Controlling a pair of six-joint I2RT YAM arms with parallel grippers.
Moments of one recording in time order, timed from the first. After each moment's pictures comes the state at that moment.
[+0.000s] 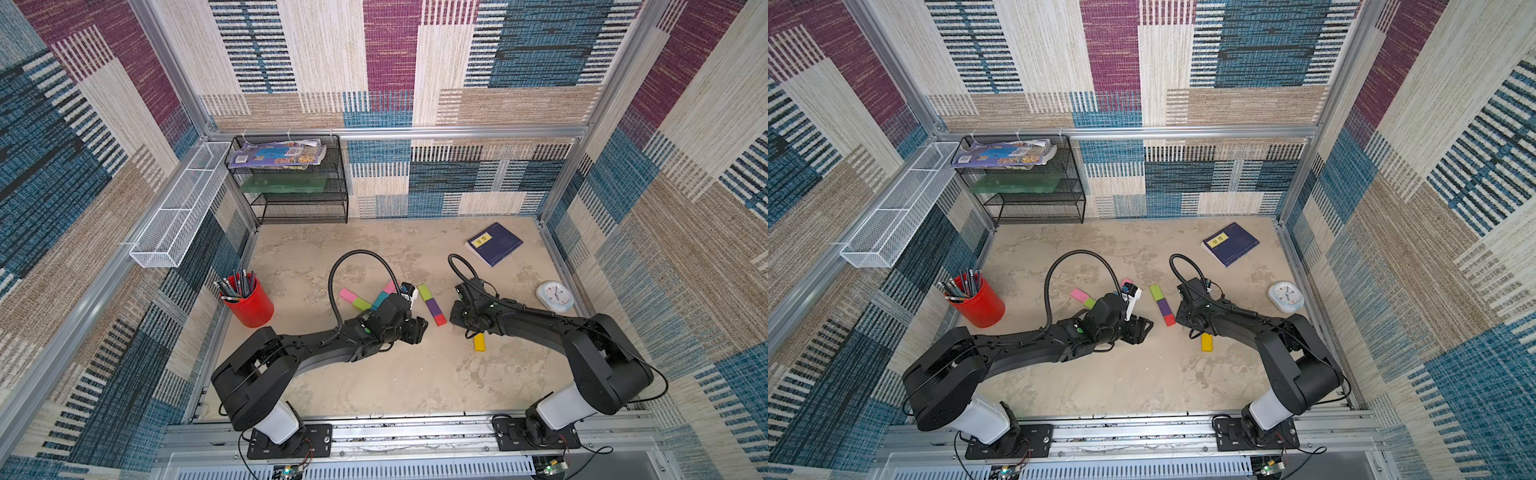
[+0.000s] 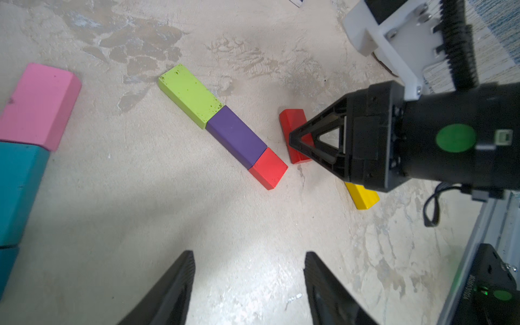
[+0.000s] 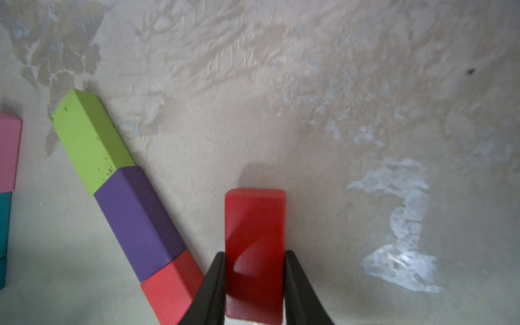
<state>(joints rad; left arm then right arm) -0.88 1.59 0.83 0.07 0.00 -0.46 0.48 1.57 0.77 -0.25 0.11 0.78</state>
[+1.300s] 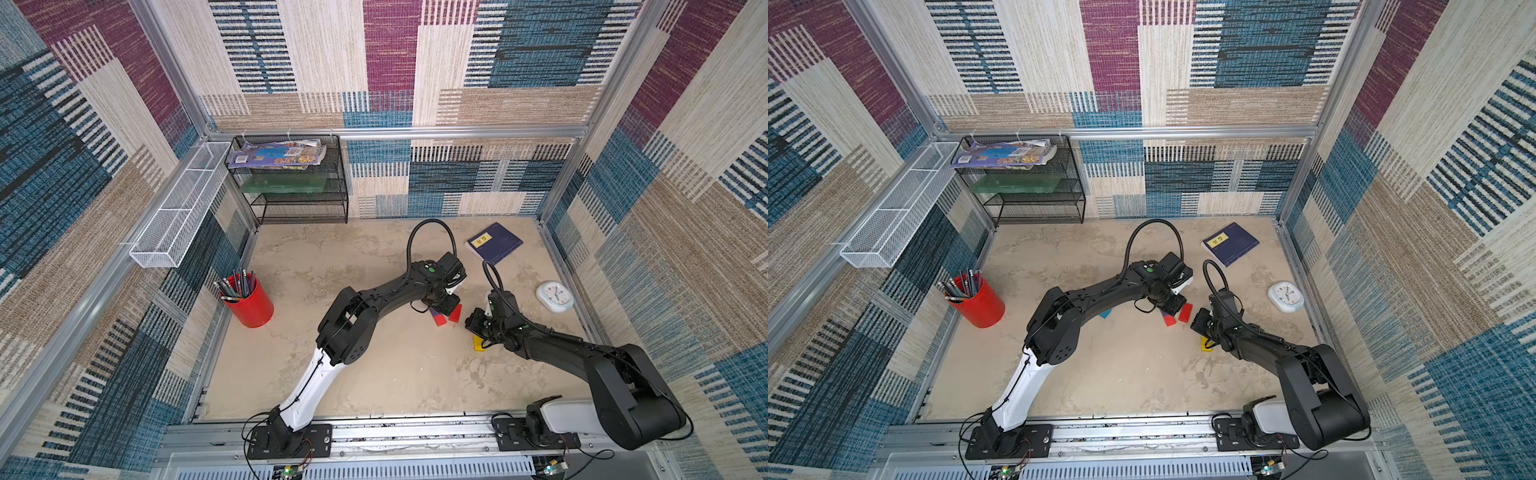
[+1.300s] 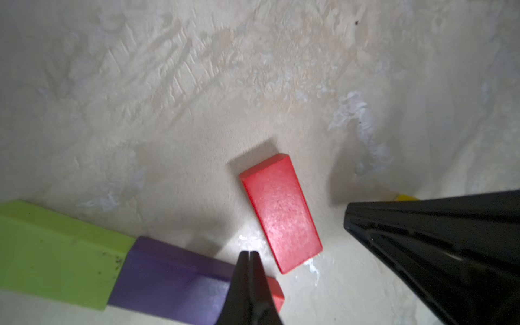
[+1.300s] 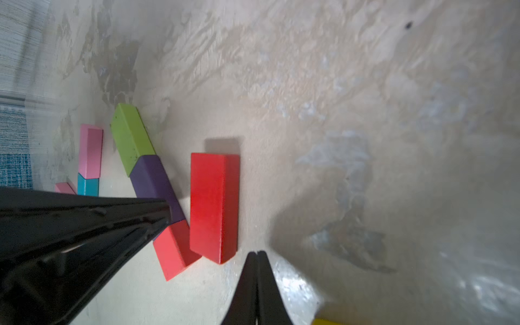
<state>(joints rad) -0.86 2.37 2.01 -0.82 0.15 -0.13 0.29 1.37 0.46 0.04 -0.18 0.77</state>
